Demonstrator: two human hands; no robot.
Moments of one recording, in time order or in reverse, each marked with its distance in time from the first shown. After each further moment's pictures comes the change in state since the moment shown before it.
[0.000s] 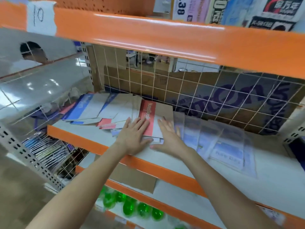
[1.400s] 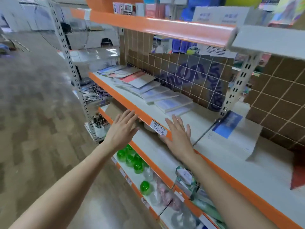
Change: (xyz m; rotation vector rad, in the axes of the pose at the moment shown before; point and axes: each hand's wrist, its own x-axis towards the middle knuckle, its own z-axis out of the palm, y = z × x) left_hand -0.208 0.434 -0.062 -0.068 0.322 -0.485; right_hand -0.354 0.242 -0.092 -0.001 0.119 -0.409
